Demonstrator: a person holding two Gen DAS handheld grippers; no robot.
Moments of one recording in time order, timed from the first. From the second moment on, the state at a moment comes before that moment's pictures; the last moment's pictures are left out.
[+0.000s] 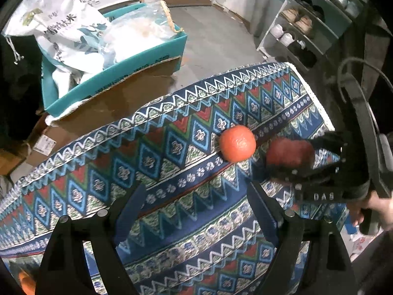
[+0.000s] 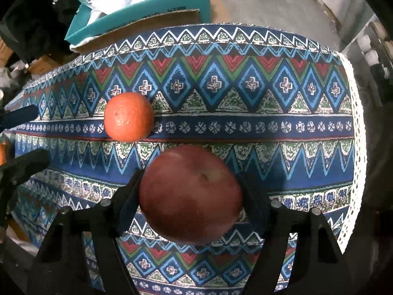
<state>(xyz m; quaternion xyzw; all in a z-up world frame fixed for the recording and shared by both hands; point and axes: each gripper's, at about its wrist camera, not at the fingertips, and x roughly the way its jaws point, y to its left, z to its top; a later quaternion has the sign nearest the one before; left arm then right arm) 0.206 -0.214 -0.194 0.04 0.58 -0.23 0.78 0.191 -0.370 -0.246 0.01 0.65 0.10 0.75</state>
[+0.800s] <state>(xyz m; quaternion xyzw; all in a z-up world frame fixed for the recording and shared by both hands) 0.238 -0.282 -0.236 -0.01 0.61 -0.21 0.77 0.195 -0.443 -0.194 0.06 0.58 0.05 0.81</state>
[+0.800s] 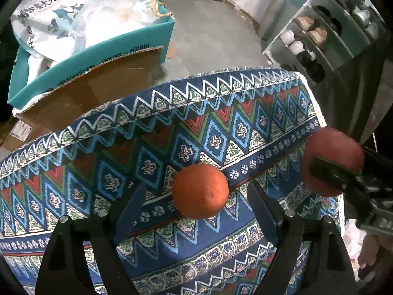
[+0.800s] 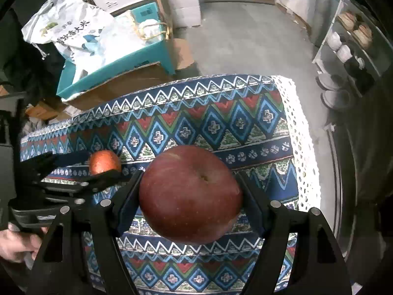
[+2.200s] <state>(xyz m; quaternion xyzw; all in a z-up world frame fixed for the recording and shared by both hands) 0.164 -0.198 -0.133 0.01 0.55 -0.21 0.81 0.152 -0.330 -0.100 0.00 0.51 0.15 0.85</state>
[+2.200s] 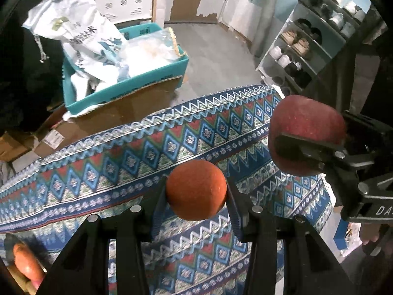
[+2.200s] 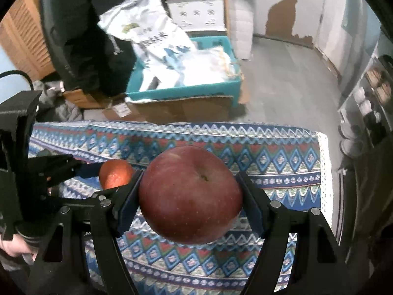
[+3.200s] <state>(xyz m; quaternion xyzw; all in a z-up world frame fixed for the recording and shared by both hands) 0.067 -0.020 -0.072 0.00 0.53 -0.15 0.84 0.090 -0.172 -0.054 -0.05 0.49 0.30 0.82</state>
